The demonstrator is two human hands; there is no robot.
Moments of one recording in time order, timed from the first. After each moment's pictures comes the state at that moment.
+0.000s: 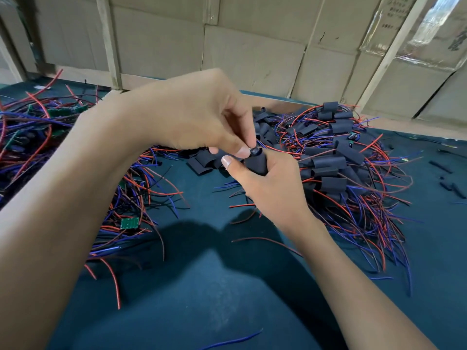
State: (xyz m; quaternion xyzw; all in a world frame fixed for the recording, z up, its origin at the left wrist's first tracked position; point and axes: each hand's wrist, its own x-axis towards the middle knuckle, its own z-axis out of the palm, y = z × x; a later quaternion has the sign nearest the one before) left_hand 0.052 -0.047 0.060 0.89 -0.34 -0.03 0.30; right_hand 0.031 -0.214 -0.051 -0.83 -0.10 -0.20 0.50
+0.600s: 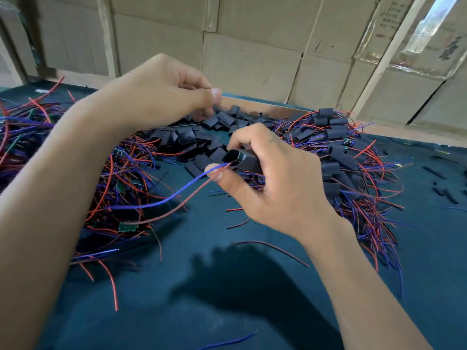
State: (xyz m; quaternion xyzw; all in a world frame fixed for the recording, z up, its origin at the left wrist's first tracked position) left_hand 0.073 -0.019 0.057 0.88 -0.22 0.09 0.42; right_hand 0.002 -0.217 -0.009 -0.86 -0.26 -0.39 0.20
